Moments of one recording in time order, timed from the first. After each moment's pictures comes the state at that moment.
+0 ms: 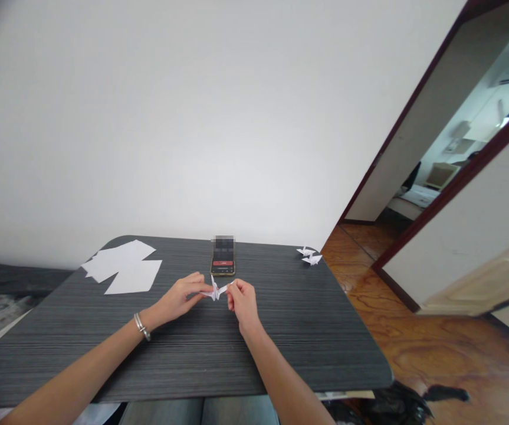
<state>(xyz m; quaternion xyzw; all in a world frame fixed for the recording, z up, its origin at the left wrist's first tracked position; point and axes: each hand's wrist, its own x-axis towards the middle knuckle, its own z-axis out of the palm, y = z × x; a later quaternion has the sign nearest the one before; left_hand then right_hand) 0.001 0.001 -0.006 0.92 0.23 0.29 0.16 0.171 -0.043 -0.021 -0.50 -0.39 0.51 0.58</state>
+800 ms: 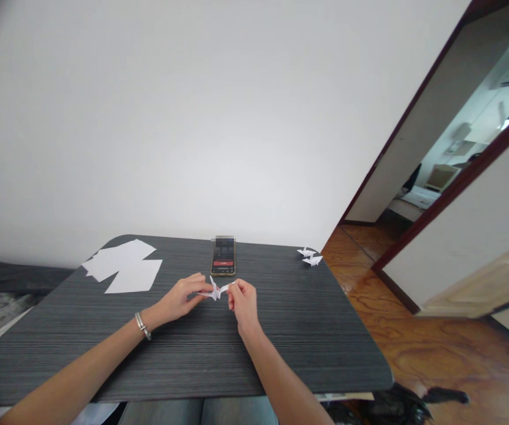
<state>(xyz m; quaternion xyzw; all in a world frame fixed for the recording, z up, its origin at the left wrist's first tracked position) 0.001 -0.001 -0.004 0.91 0.23 0.28 0.19 0.166 -0.043 -0.022 -0.50 -0.37 0.49 0.61</state>
